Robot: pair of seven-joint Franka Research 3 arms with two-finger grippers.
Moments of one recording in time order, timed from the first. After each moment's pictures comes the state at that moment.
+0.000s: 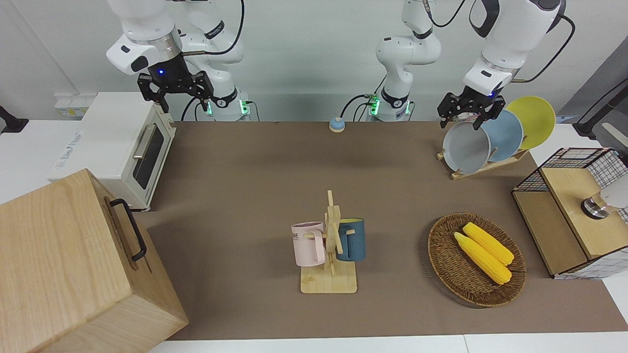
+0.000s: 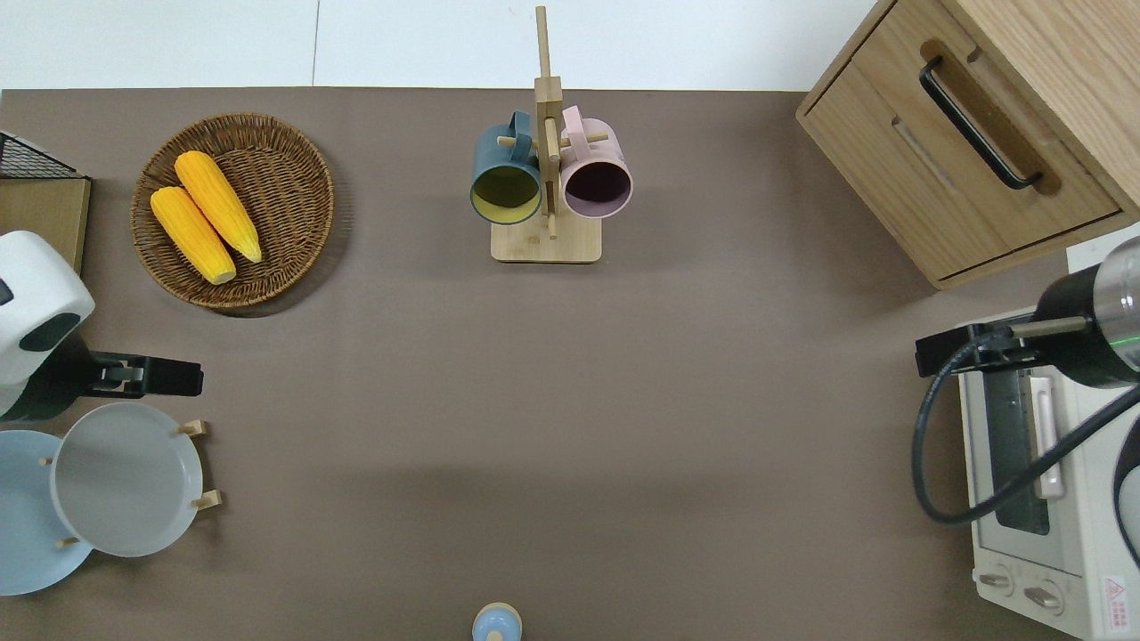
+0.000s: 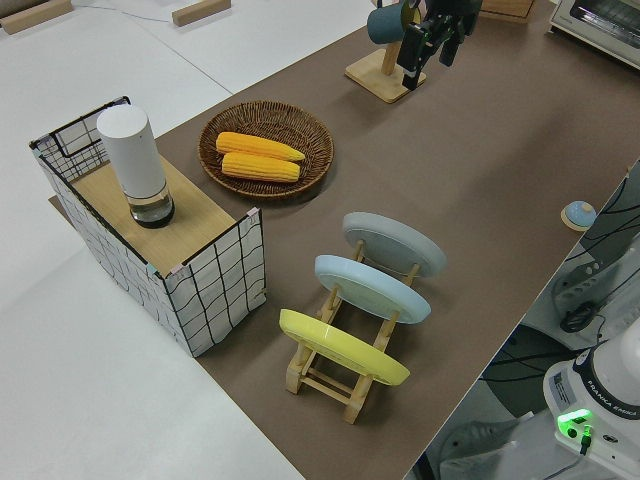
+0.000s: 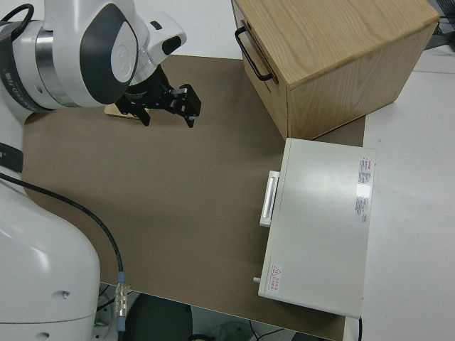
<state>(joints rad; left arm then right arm) -0.03 -0.15 0.00 -1.82 -0.03 1.67 0.06 -0.08 -0.02 0.19 -1.50 0.00 1.41 0.06</state>
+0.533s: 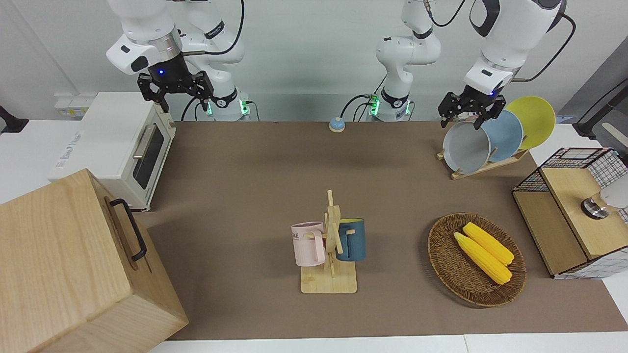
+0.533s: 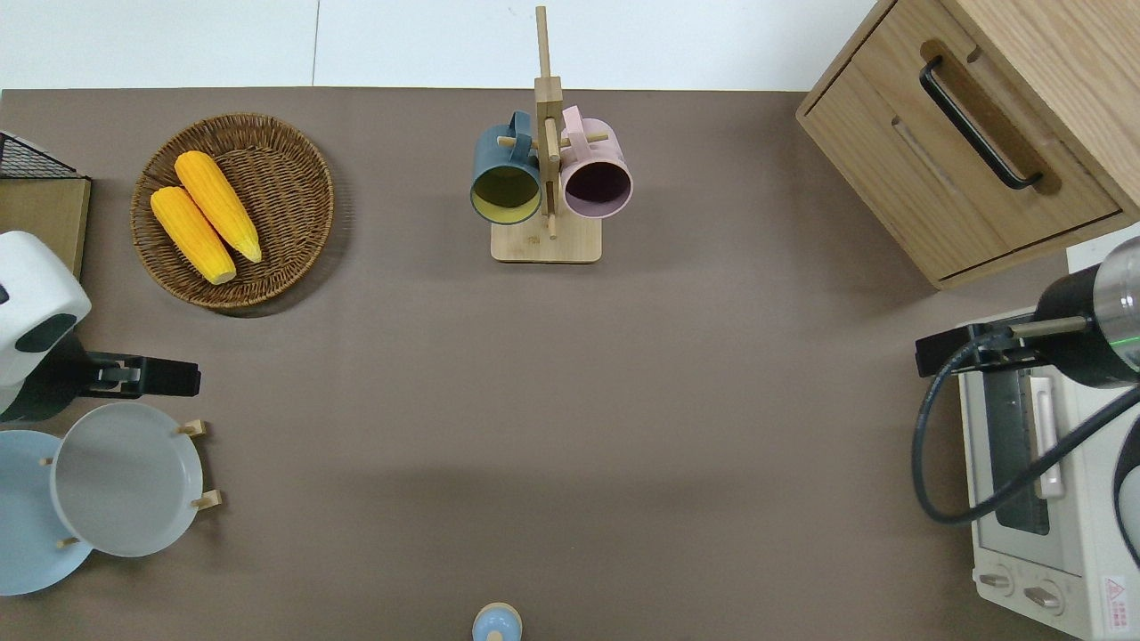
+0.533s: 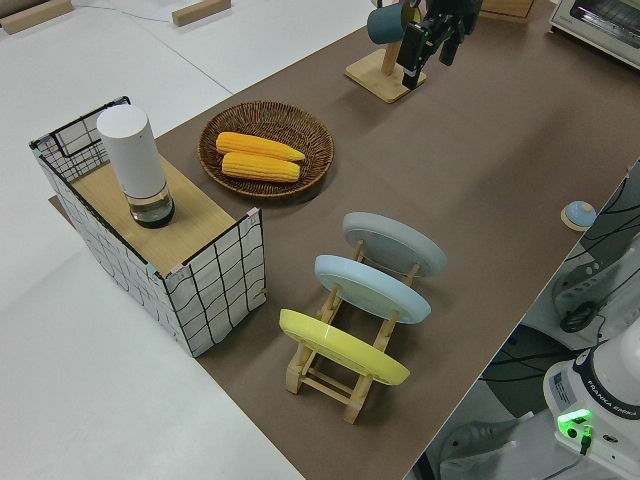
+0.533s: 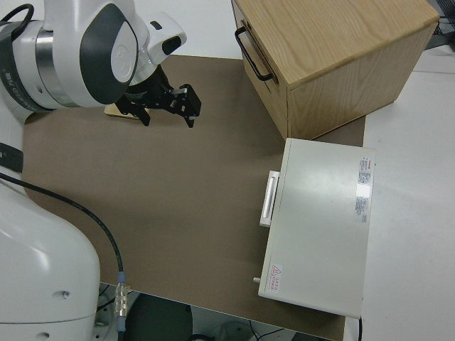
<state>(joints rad) -0.03 -0.15 0.00 -1.82 -0.03 1.67 0.06 -0.08 -0.02 0.19 -1.50 0.00 1.41 0.06</state>
